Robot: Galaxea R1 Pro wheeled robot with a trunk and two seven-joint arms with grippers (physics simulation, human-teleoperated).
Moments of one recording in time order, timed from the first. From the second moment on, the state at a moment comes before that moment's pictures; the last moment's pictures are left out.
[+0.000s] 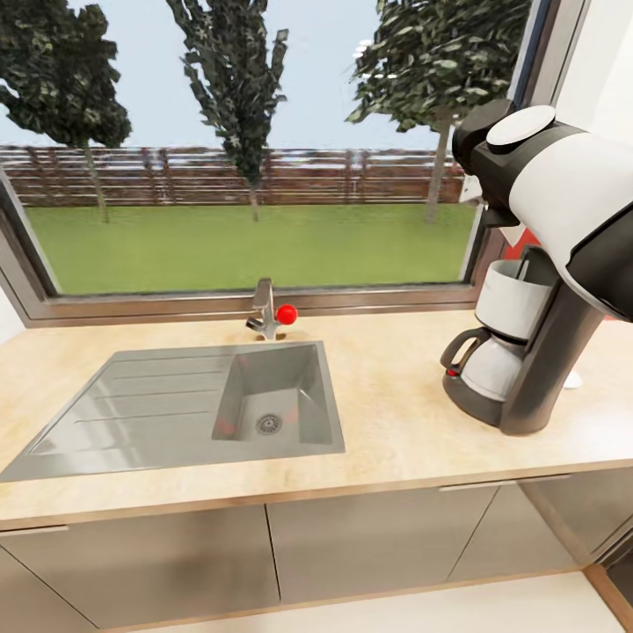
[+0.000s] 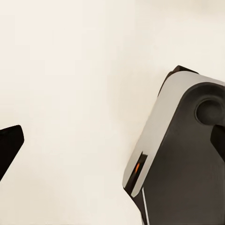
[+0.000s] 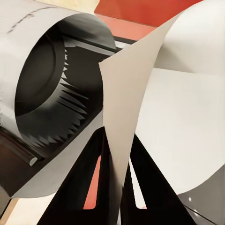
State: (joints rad) left arm 0.02 0.19 0.08 0.00 0.35 -0.31 -0.11; right arm -2.07 0.04 1.18 0.00 0.97 0.66 1.21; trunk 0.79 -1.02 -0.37
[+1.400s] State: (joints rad) left arm 0.02 0.19 0.07 0.00 0.35 -0.31 -0.11; right arm -2.07 0.02 1.18 0.00 0.97 0.66 1.20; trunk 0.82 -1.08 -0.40
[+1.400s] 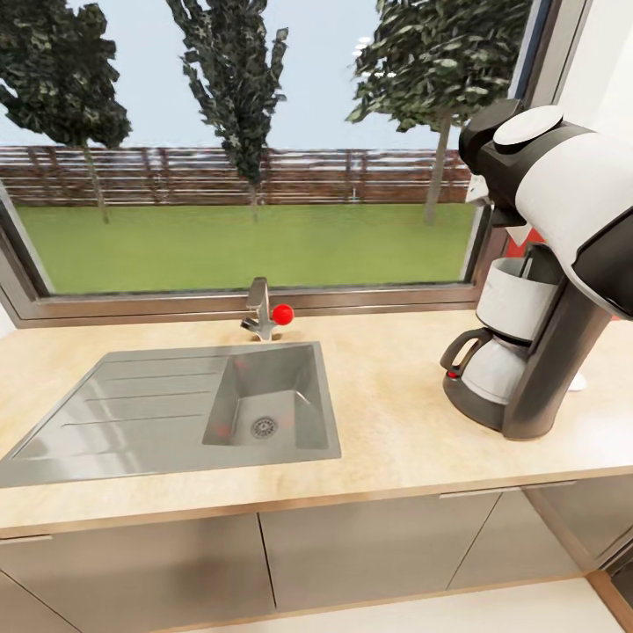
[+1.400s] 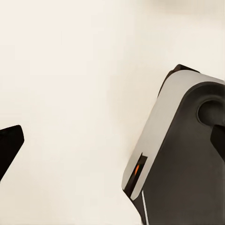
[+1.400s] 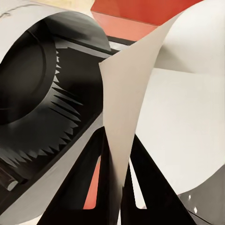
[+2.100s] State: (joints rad) left arm 0.02 0.19 0.07 0.00 0.35 -0.31 -0.11; right arm -2.07 0.03 1.18 0.00 0.97 0.66 1.22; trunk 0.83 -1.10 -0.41
